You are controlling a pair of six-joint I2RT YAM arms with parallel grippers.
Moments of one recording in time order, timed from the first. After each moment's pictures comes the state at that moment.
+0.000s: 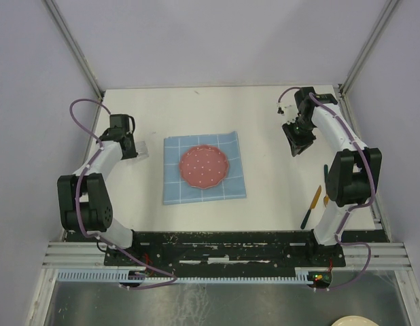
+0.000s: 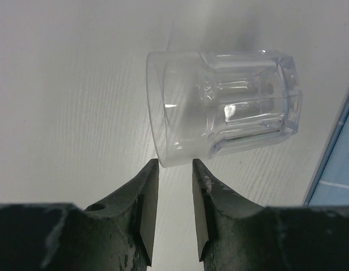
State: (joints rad) left arm 0.05 1.55 1.05 -0.47 -0.26 -0.11; right arm 0.09 1.84 1.63 -1.19 -0.09 -0.29
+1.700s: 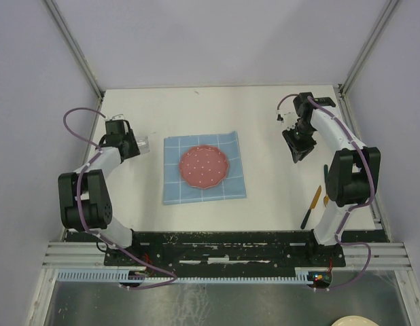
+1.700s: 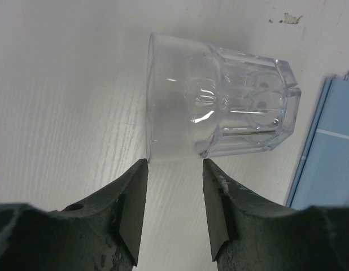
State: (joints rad) left arm 0.11 1.57 0.94 -0.19 -0.12 -0.17; right arm 0.09 1.84 1.58 -1.22 -0.07 -0.31
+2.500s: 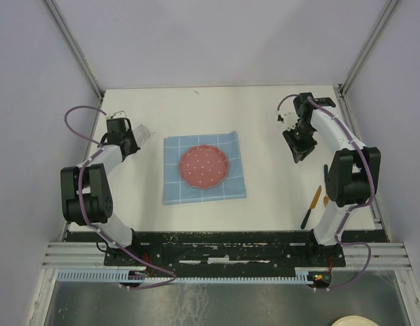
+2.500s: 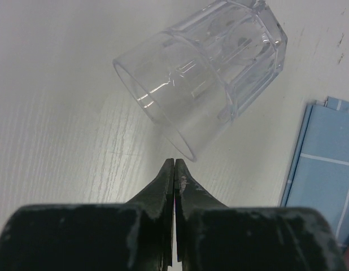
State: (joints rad) left arm 0.11 1.64 0.95 -0.09 -0.08 -0.19; right arm 0.09 1.84 1.57 -1.22 -0.06 -0.32
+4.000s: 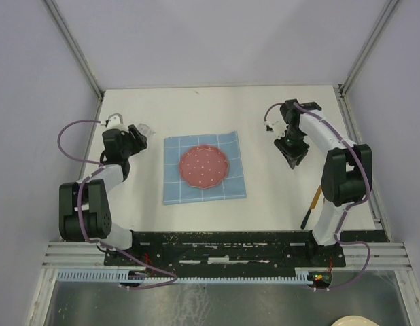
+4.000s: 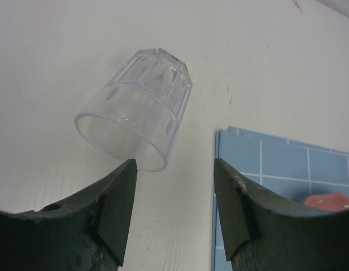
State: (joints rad) left arm 0.12 1.47 0.68 0.38 0.10 -0.32; right arm 0.18 1.87 1.53 -1.22 0.02 -0.38
